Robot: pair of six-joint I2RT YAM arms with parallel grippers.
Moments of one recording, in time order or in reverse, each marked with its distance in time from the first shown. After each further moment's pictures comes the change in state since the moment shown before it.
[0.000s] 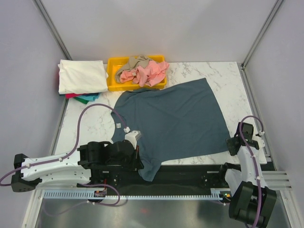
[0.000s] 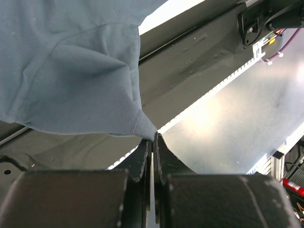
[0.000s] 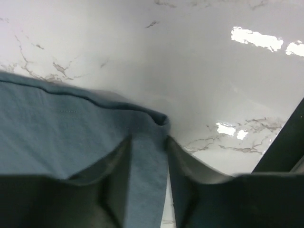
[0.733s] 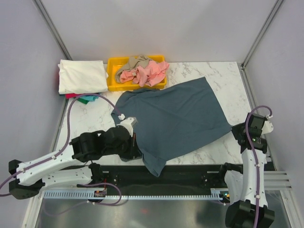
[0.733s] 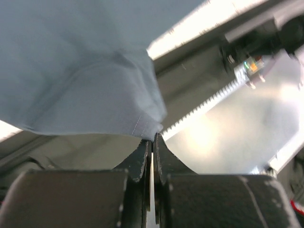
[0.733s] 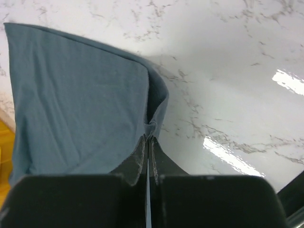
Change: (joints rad) left arm 0.113 0.036 0.196 -0.117 -0.001 0.097; right arm 0.000 -0.155 0.218 -0.049 -0.105 -0.124
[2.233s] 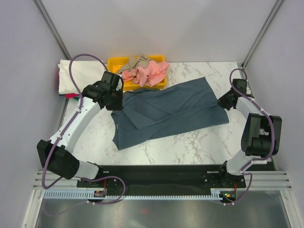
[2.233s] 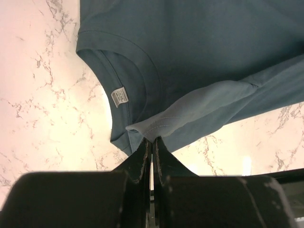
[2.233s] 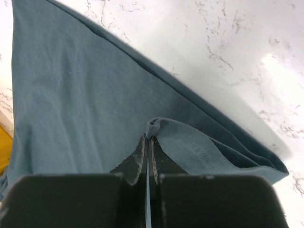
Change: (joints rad) left arm 0.838 0.583 0.455 -0.086 0.018 0.615; right arm 0.151 0.953 0.458 0.389 -0.116 -0.123
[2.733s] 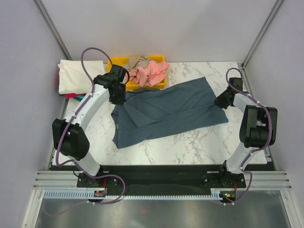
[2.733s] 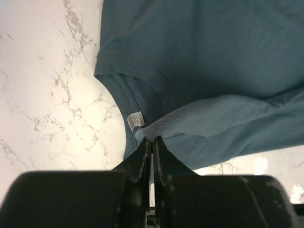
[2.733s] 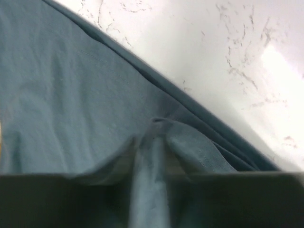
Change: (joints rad) left arm 0.026 0.240 0.140 -0.006 -0.080 0.023; right arm 0.018 0.136 0.076 0.014 -0.018 -0.012
